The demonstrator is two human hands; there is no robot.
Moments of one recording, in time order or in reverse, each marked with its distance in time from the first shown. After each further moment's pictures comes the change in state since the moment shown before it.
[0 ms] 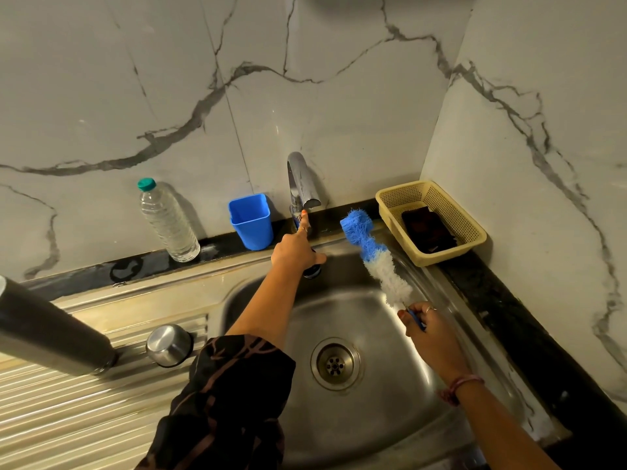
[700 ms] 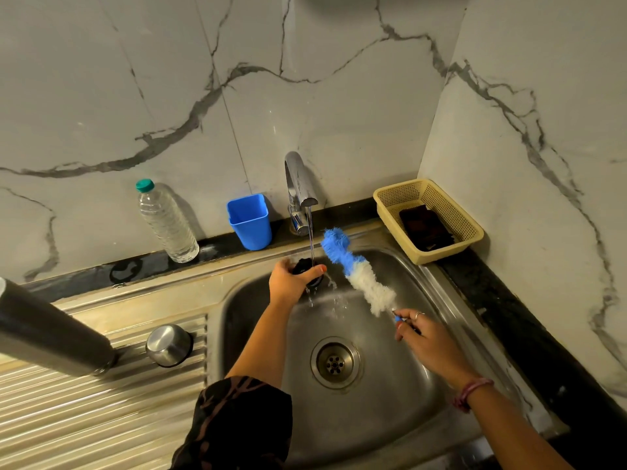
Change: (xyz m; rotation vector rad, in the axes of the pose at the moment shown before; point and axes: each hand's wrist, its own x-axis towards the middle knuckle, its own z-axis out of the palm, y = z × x) left_hand -0.036 -0.033 0.056 -1.021 0.131 -0.185; right_hand -0.021 -0.022 -0.016 -0.058 -0.234 -0.005
